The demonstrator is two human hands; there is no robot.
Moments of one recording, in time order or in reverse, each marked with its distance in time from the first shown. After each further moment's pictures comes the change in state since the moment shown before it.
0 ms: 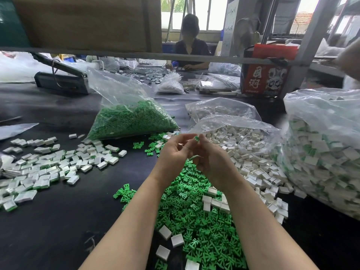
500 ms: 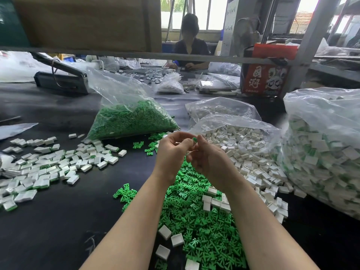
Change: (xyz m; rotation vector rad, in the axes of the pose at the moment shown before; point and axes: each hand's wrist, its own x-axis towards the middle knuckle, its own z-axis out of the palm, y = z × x) left_hand 0.000 0.013 0.009 -0.168 0.199 -0.094; right_hand 0.000 0.001 -0.001 -0.064 -0.078 0.000
